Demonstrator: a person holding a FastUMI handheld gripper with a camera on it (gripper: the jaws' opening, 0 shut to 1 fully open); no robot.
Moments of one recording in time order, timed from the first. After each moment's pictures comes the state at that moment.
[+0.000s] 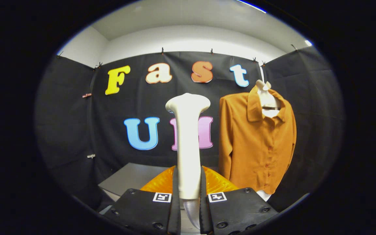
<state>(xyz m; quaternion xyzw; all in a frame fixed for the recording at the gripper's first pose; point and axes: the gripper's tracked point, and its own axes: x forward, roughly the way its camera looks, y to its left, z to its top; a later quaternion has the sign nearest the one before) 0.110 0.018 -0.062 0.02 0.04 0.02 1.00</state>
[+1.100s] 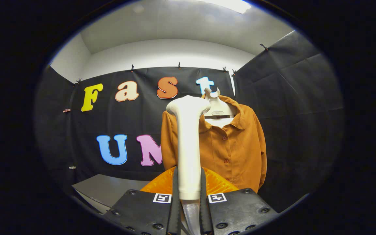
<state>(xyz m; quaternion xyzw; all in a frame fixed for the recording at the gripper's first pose) 0.149 -0.165 -0.094 0.04 -0.02 -0.04 1.00</state>
